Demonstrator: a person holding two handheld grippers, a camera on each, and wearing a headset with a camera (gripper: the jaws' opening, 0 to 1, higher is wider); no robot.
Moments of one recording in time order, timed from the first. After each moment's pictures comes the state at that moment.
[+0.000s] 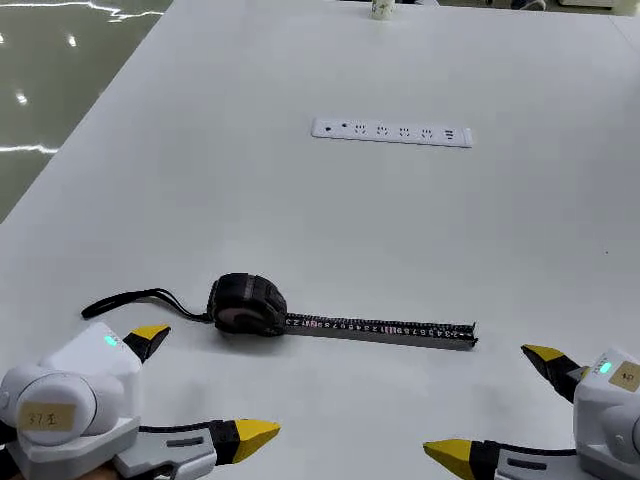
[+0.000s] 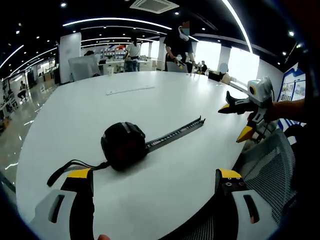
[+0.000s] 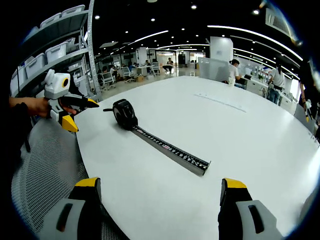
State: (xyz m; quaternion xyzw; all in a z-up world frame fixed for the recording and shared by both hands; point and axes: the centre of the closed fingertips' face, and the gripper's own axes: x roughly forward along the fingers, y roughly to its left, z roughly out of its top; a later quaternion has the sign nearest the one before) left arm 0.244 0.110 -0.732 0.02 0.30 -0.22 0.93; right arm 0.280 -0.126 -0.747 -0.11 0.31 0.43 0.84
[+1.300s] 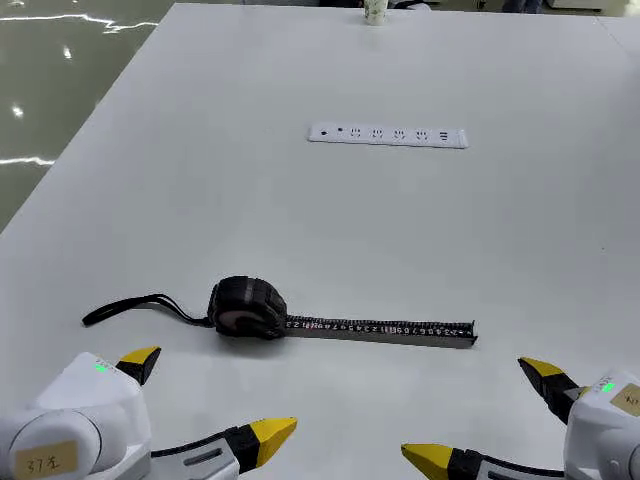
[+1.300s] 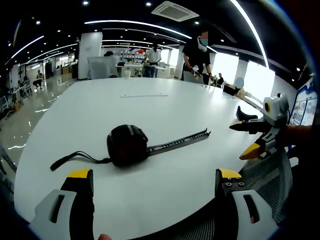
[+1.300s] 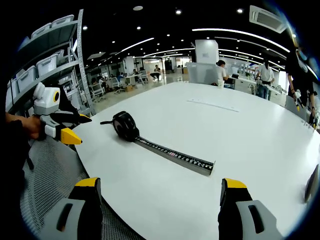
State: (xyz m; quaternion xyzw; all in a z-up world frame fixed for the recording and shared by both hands) left arm 0.233 0.101 -0.715 -0.02 0.29 -0.15 0.95; right arm 0.266 -0.113 -0.730 -0.07 0.29 0.39 0.87
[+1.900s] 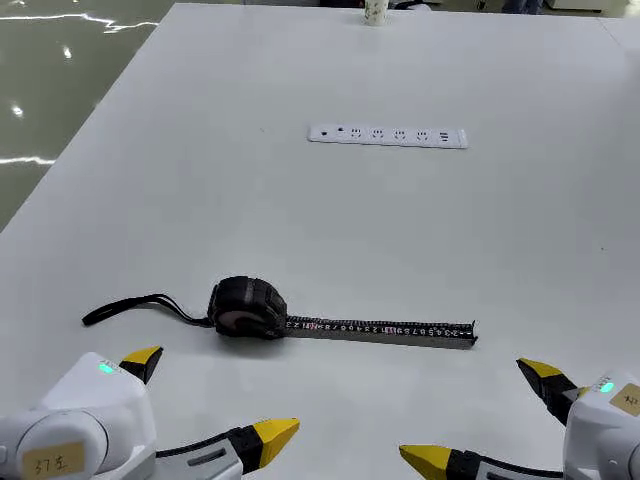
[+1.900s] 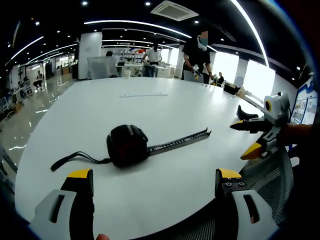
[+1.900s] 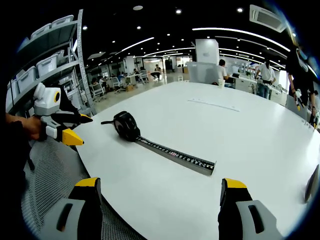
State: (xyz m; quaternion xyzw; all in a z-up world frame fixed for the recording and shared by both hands) left arm 0.234 0.101 -0.715 -0.02 0.29 -0.15 0.95; right arm 0.265 -0.112 -0.731 -0.07 0.30 0.39 0.87
